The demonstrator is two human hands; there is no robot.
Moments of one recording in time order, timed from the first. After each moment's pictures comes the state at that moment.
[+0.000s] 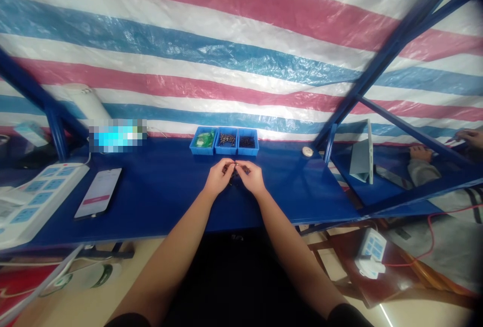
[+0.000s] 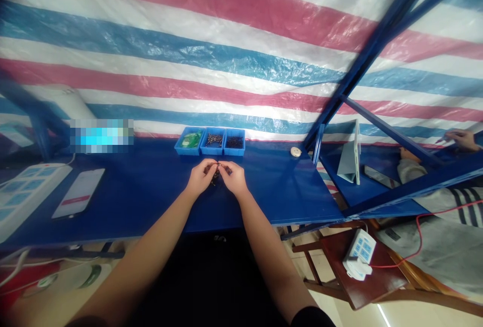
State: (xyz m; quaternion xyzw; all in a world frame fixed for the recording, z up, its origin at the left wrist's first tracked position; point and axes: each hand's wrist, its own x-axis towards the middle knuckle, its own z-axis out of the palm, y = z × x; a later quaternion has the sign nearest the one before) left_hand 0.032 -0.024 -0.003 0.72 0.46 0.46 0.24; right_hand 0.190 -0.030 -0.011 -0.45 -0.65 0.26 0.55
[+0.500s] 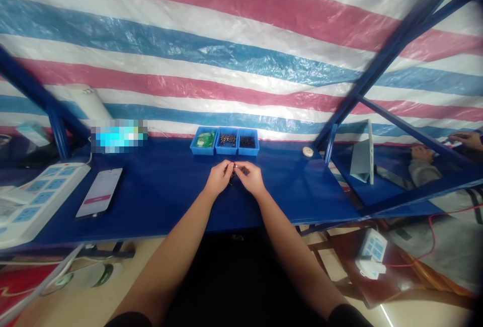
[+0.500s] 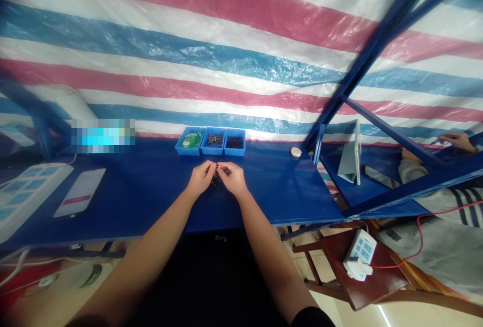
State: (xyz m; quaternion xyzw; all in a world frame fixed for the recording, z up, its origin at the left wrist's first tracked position) left_hand 0.031 -0.022 -0.005 0.74 0.48 0.42 0.21; right_hand 0.188 -0.032 -0.009 -0.44 -0.67 0.26 0.54
